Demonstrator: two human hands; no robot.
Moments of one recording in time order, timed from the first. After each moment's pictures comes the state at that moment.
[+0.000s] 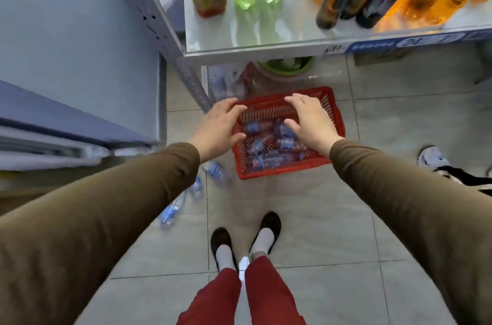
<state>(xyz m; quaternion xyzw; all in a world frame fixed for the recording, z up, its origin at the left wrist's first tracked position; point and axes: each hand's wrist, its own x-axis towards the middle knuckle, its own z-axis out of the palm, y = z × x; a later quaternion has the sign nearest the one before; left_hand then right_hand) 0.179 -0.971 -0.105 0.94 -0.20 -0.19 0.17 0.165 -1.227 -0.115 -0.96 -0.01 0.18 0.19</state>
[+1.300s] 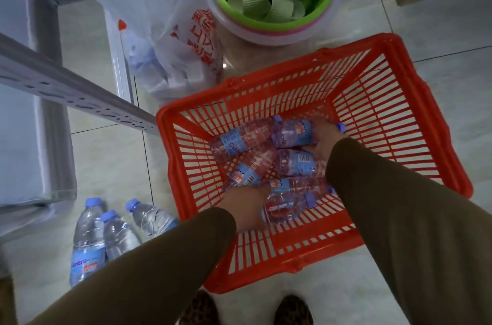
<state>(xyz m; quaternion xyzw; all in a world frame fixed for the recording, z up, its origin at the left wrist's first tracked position) 0.193 -1.066 -0.557 0.83 -0.33 -0.45 0.05 0.269 -1.304 -0.605 -0.46 0.58 0.18 0.65</state>
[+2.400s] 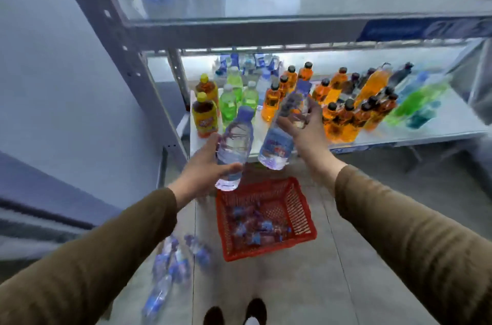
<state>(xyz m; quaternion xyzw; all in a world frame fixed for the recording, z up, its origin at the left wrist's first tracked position) 0.218 -0.990 0.152 0.87 -0.09 -0.14 0.46 0.223 -1.243 0.182 -0.75 0.14 -0.08 0.64</state>
